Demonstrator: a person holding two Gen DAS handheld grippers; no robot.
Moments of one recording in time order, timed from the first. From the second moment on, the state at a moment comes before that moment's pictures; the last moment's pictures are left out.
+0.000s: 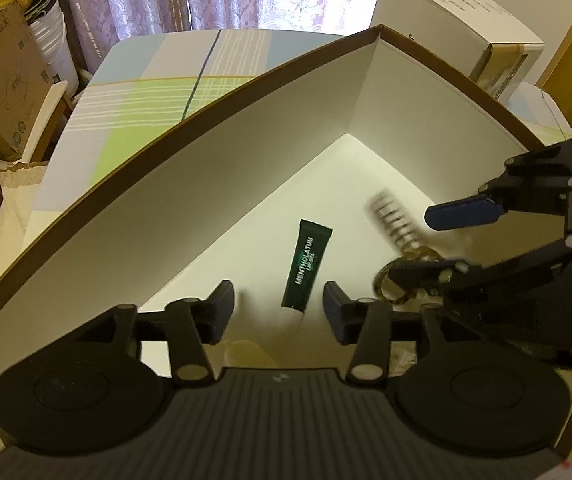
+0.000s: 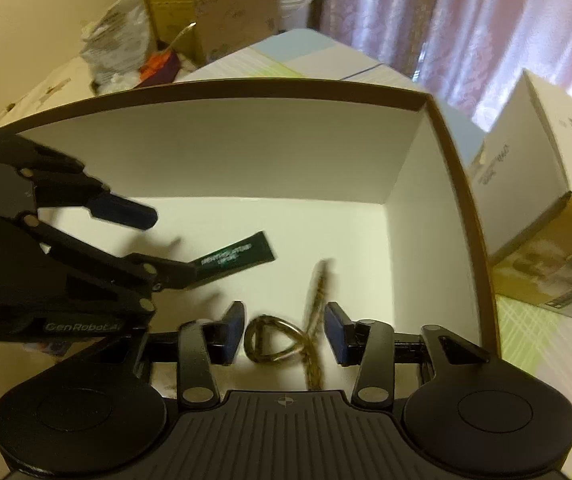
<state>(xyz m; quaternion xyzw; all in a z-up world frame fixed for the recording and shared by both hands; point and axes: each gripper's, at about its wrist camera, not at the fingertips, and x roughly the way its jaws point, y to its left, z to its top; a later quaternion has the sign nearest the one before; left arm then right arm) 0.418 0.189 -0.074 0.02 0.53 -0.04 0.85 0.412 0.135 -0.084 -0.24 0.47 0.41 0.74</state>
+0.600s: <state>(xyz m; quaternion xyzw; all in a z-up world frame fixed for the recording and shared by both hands) 0.381 0.185 -0.036 0.07 0.51 -0.02 0.86 0.359 0.100 -0.053 -0.23 0.43 0.44 0.76</state>
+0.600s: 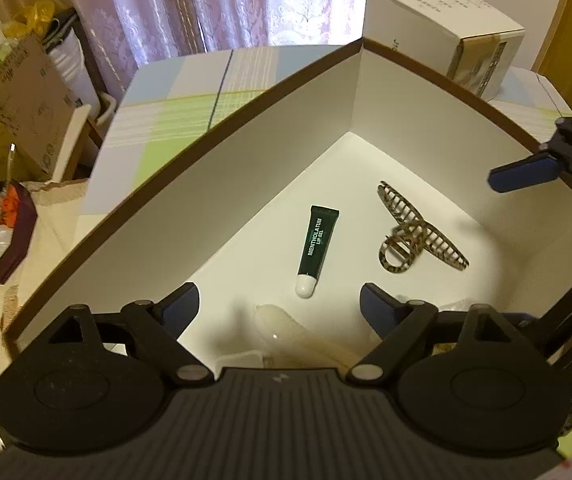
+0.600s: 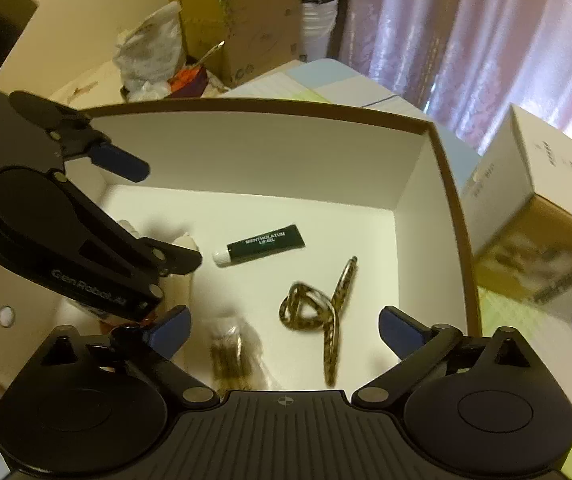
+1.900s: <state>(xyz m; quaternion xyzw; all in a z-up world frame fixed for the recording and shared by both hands) 0.203 0.139 0.051 0.04 0.43 0.02 0.90 0.234 0.008 0.020 -0.18 0.36 0.45 0.80</state>
